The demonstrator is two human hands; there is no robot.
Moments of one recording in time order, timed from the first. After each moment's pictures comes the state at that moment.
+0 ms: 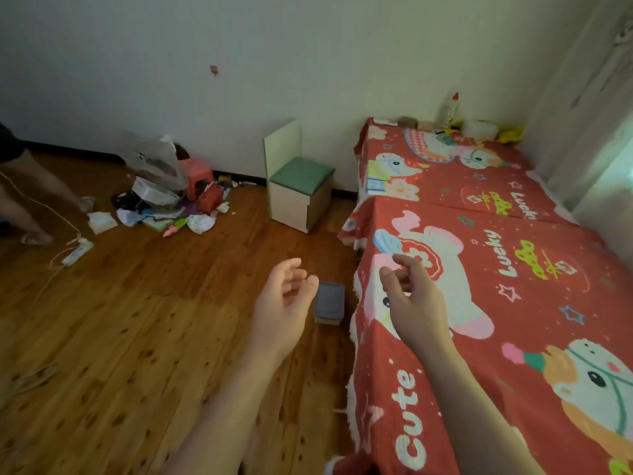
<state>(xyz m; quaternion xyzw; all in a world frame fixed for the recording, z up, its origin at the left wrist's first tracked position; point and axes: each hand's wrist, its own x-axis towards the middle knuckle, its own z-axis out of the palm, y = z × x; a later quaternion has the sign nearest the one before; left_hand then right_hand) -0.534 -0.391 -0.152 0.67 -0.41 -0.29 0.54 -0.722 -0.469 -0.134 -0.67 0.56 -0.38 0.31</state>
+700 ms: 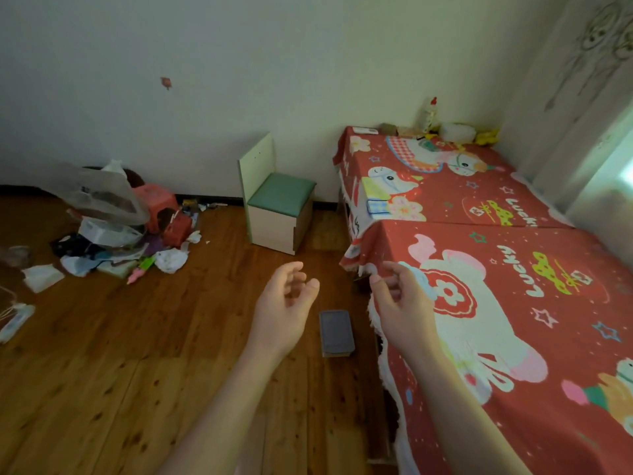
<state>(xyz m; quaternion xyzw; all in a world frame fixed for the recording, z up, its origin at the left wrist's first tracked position) -0.324 -0.563 -0.157 0.64 -0.50 -0.33 0.48 -0.520 -0.603 -0.149 -0.62 0.62 -0.40 0.27</state>
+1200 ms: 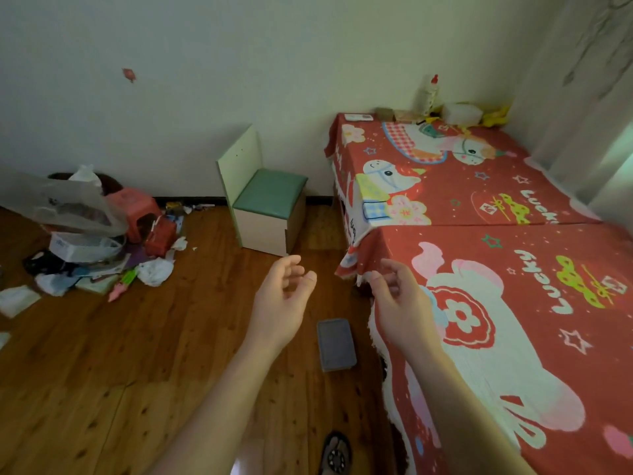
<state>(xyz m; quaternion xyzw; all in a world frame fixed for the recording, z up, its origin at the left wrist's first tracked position) -0.334 -0.733 -0.184 0.65 -0.50 -0.34 0.46 -0.531 -0.759 -0.187 -0.59 0.64 -0.38 0.30</state>
